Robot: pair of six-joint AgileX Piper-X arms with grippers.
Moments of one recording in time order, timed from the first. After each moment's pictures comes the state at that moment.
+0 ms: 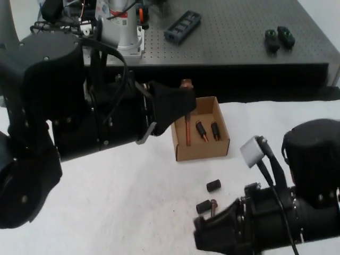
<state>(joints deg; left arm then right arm) -33.5 68.3 -40.9 -16.2 35.4 -34.3 27.4 59.7 -27.7 2.5 -38.5 16.3</state>
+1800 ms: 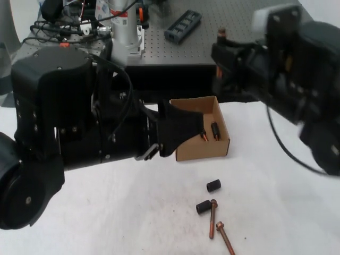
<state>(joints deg) -33.3 68.8 -40.4 -8.7 34.8 -28.3 13.4 83.8 -46.9 -25.8 -9.3 -2.5</state>
